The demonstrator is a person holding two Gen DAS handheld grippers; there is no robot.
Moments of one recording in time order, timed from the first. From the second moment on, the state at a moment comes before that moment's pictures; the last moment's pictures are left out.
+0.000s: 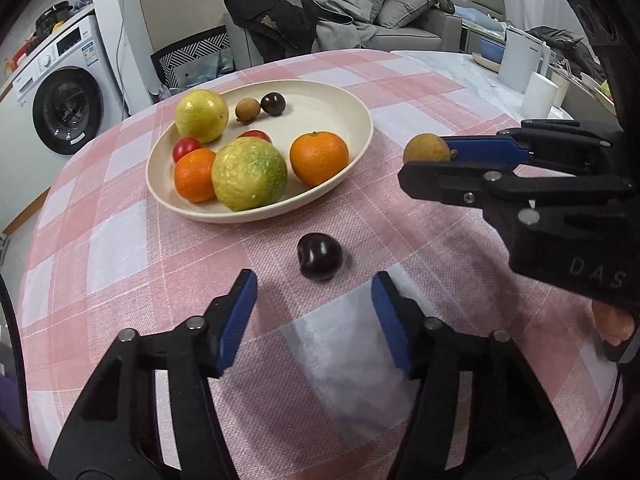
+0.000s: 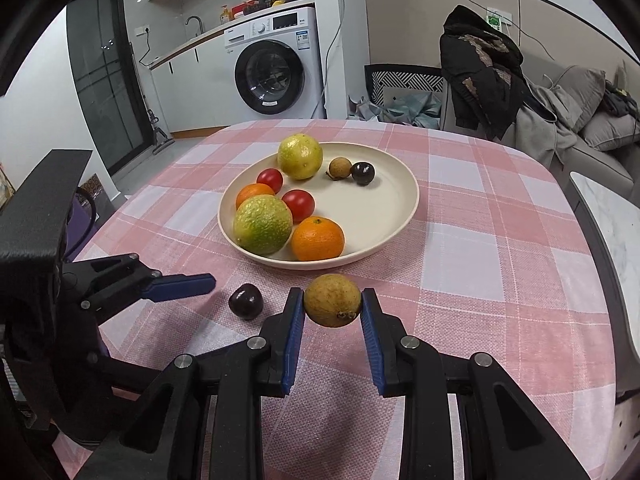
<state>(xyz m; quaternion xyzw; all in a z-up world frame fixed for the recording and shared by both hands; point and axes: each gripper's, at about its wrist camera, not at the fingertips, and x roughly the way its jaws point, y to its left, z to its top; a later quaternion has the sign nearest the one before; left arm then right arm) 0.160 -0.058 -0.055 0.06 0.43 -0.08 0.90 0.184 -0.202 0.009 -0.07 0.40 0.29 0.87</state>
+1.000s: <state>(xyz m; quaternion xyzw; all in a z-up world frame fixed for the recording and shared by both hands) 0.149 -0.042 -0.022 0.03 0.38 -0.09 0.92 0.189 -0.208 0.011 -0.05 0.40 0.29 0.87</state>
